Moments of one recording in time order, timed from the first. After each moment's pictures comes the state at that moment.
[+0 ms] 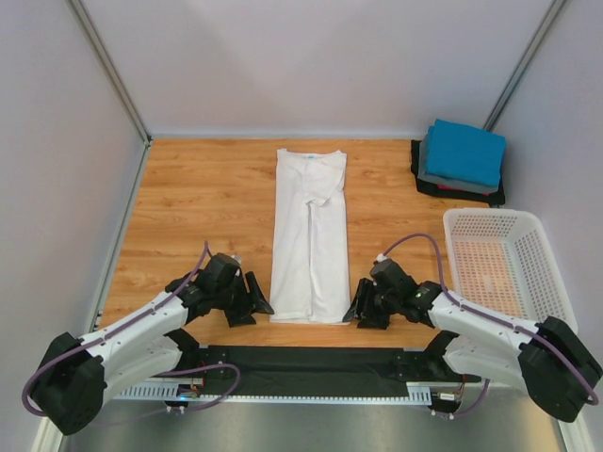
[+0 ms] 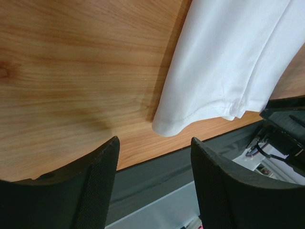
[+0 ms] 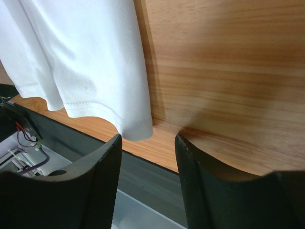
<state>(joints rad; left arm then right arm) -0.62 0.92 0.37 -0.48 0.29 -1.04 0.77 1.02 0.36 -0.37 -0.23 1.06</state>
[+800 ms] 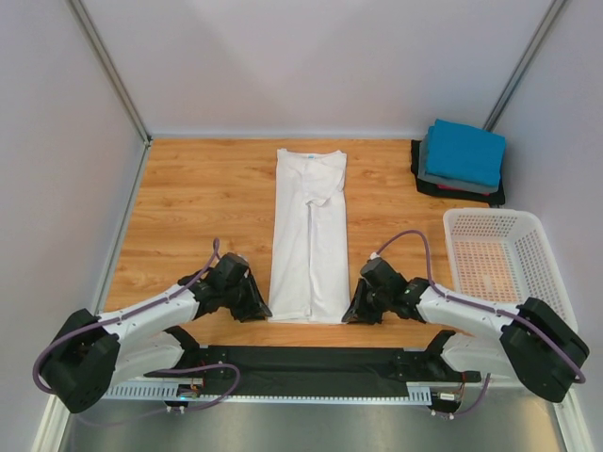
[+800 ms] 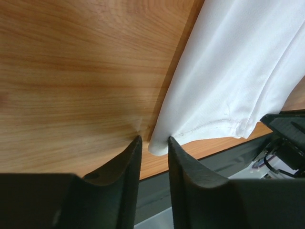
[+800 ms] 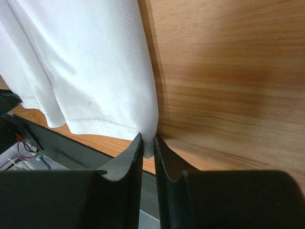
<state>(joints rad) -0.67 1.05 0.37 -0.36 0.23 -1.08 0.80 1.15 0.39 -0.27 -0.19 1.11</state>
